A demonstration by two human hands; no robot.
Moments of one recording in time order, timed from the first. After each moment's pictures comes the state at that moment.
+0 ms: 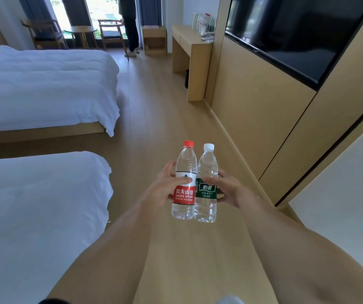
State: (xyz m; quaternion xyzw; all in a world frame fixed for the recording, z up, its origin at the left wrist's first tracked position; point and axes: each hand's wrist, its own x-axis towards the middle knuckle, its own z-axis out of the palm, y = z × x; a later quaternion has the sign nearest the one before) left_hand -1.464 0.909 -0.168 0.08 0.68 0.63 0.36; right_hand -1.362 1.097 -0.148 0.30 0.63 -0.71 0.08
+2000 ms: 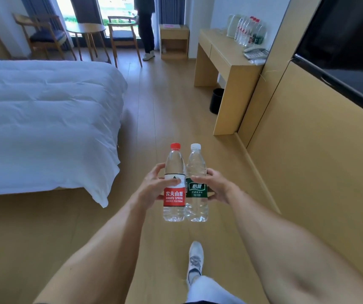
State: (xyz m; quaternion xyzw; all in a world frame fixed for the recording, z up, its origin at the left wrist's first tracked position) left_hand -2.310 1.104 -0.189 0.03 0.70 0.64 0.32; right_hand -2.247 1.311 -0.172 0.26 0.67 -0.68 0.16
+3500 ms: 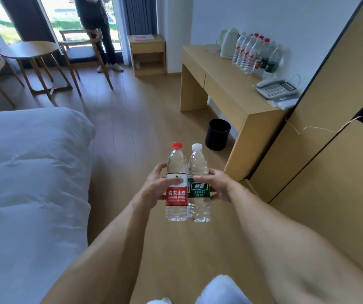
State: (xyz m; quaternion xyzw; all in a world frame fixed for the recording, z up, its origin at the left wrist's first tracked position) left_hand -3.024 1.330 -0.188 0.07 0.69 0.62 0.36; right_hand -2.922 1.524 -0.163 0.32 0.65 -0.68 0.12
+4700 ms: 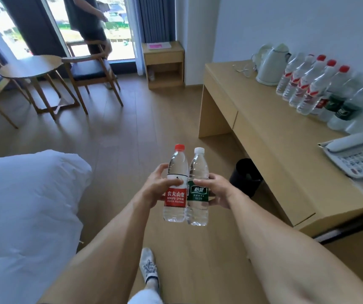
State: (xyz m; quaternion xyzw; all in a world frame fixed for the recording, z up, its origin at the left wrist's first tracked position) left_hand -3.506 1.548 -0.188 0.03 0.72 0.60 0.35; right_hand -3.419 1.745 -0.196 0.30 0.63 -0.70 0.13
